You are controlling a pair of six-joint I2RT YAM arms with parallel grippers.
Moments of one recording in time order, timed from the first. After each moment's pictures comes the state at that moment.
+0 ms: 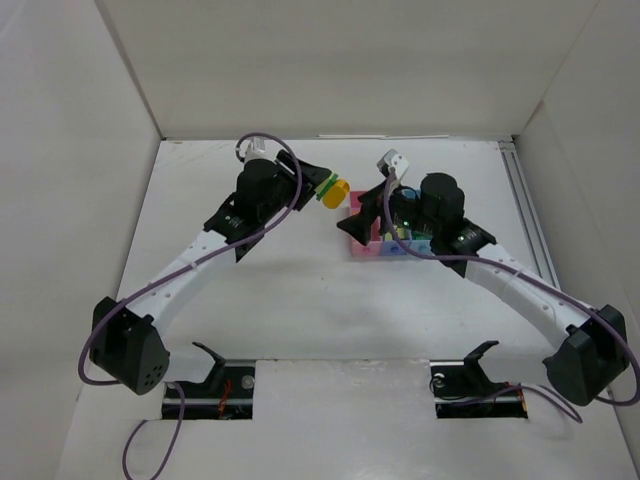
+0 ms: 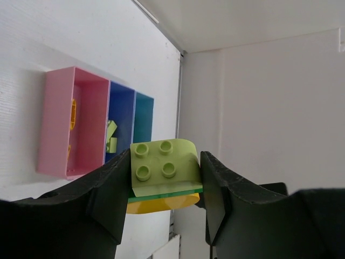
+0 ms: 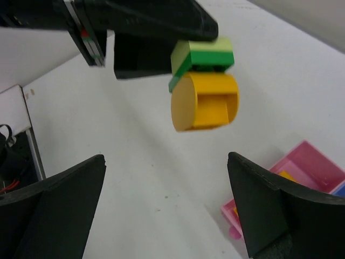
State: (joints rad) left arm -0.55 1.32 1.10 -0.05 -0.02 -1.22; right arm 0.57 1.23 0.98 0.07 -0.46 0.10
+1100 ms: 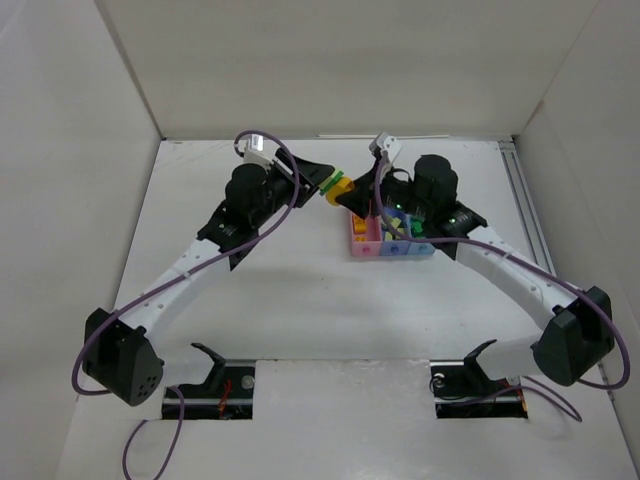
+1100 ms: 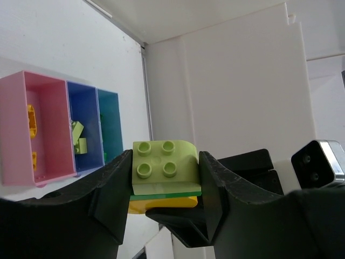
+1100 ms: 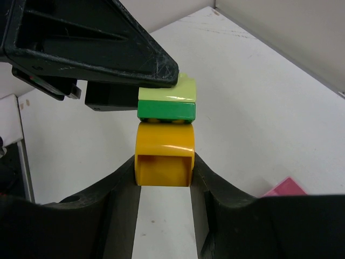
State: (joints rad) left arm -0.55 1.25 1.04 0.10 0.08 -1.19; right arm 0.57 1.36 1.13 0.11 -0.49 0.06
